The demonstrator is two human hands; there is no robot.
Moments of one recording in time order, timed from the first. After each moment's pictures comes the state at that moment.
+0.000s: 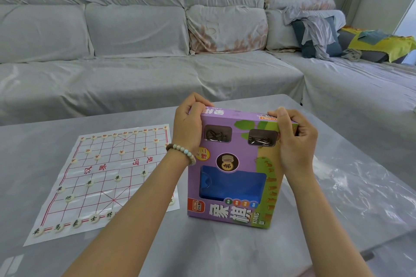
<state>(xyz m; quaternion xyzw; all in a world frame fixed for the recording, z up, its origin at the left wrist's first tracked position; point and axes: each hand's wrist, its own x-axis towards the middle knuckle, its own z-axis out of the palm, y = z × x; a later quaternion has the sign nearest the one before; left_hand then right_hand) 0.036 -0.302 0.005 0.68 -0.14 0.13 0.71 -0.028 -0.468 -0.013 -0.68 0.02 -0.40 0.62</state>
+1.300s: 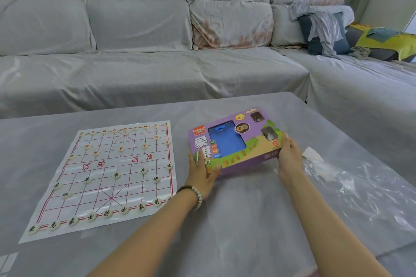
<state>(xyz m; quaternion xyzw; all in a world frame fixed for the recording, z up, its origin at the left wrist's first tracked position) 0.043 -0.305 -0.152 0.89 -0.10 -0.10 0.44 0.047 -0.520 -0.120 -0.58 0.29 -0.24 0.72</state>
